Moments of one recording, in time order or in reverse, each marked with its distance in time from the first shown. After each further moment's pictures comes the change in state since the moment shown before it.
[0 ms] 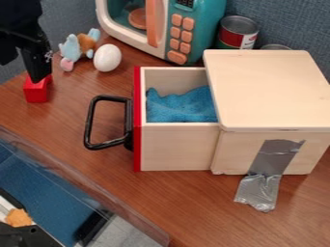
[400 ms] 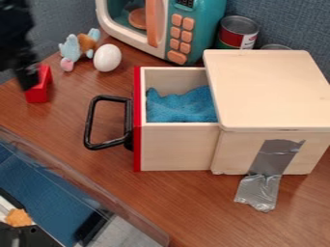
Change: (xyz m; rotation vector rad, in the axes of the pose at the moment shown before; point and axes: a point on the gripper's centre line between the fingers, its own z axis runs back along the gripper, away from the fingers) arm -0.010 0.026 -0.024 -0.021 -0.035 -0.193
